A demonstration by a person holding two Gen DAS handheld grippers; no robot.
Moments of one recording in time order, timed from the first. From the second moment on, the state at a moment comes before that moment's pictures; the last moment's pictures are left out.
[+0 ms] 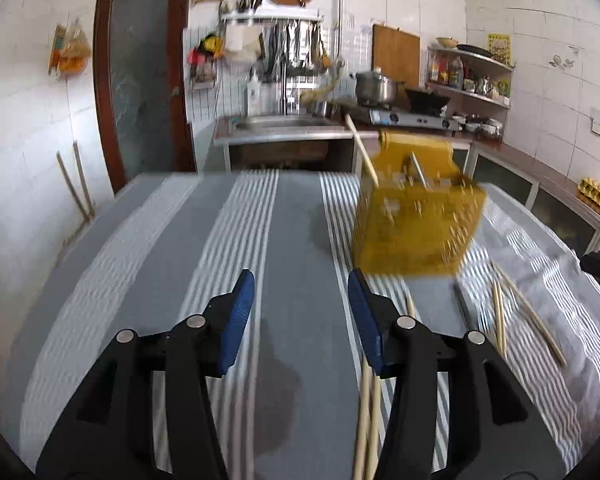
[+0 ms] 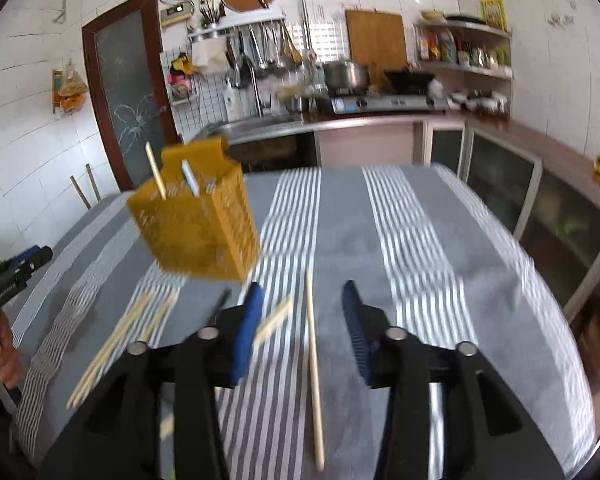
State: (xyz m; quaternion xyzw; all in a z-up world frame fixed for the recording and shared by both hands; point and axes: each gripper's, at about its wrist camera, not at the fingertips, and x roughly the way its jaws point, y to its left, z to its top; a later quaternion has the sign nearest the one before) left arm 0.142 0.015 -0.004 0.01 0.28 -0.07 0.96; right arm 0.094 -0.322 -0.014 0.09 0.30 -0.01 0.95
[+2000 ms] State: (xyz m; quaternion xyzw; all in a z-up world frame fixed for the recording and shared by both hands) left arm 0.115 0.000 -0.044 0.03 0.34 -0.10 0.94; right arm 0.069 -0.298 -0.058 0.08 0.36 -0.04 0.93
